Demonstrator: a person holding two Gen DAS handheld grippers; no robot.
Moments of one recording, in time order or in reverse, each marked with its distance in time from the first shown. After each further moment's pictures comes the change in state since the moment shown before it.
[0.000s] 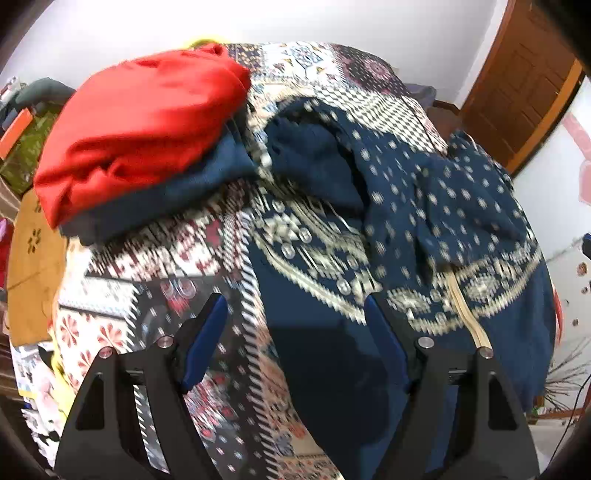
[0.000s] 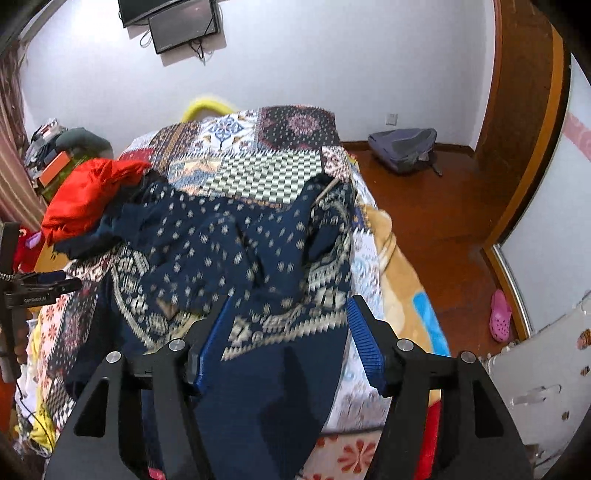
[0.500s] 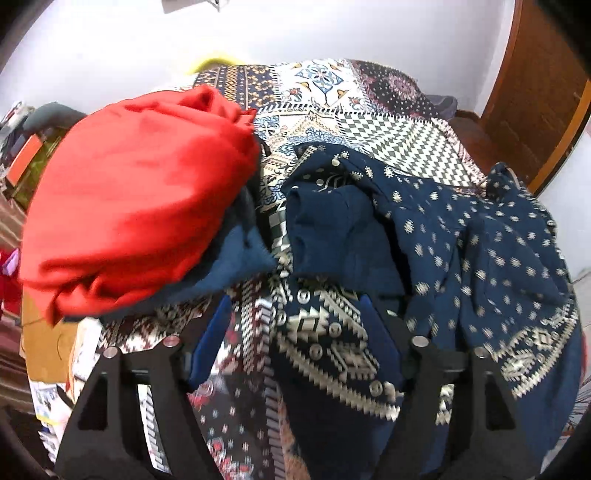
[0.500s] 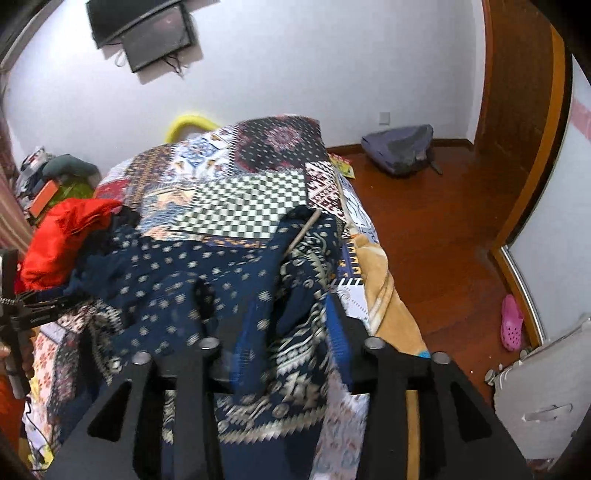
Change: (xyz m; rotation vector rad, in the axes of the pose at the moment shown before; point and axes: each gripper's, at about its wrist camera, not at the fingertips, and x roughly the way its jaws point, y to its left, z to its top) left arm 0.036 0.010 0.079 0.015 -0.069 0.102; right arm 0.031 -0.037 0.061 0.063 -0.052 0.016
